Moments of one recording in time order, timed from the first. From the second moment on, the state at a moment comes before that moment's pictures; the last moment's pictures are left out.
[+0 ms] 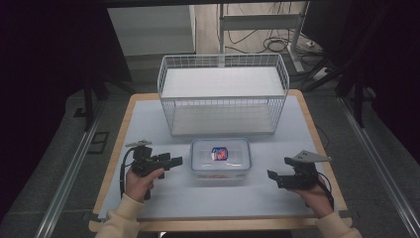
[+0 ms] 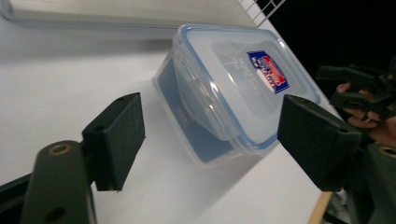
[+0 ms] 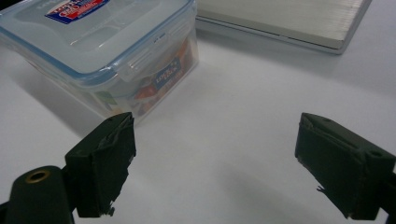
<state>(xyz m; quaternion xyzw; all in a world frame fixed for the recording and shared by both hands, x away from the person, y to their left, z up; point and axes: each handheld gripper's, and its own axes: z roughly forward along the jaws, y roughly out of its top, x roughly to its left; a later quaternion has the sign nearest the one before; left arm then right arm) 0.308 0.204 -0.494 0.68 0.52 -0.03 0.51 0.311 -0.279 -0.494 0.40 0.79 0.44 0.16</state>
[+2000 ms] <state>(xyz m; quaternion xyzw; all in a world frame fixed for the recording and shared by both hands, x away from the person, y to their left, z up) 0.344 0.161 -0.530 0.67 0.52 -0.14 0.50 0.399 -0.214 -0.501 0.47 0.76 0.44 -0.10</state>
